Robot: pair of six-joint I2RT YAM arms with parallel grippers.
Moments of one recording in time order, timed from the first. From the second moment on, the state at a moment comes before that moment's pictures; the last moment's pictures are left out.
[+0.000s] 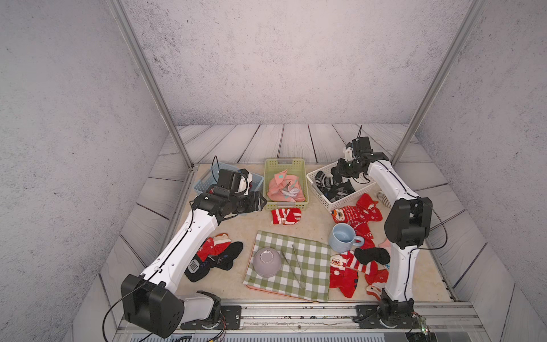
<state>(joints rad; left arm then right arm) -0.35 1.29 1.23 -0.76 0.29 -0.40 0.15 2.12 1.98 -0.81 -0.24 0.29</state>
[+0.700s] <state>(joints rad) -0.29 1.31 1.17 -0.93 0.16 -0.46 0.14 2.28 2.08 -0.87 -0.07 0.22</state>
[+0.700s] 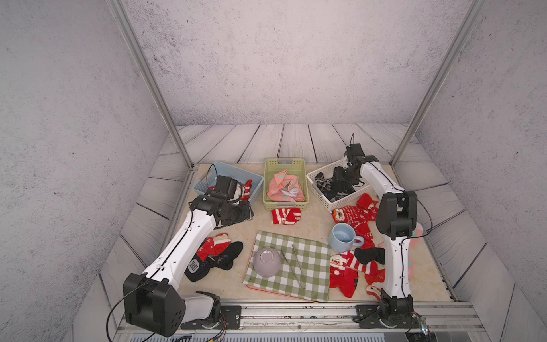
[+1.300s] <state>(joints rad) -0.18 1.35 1.14 -0.96 0.03 -0.60 0.16 2.04 2.05 -0.92 -0.05 0.25</state>
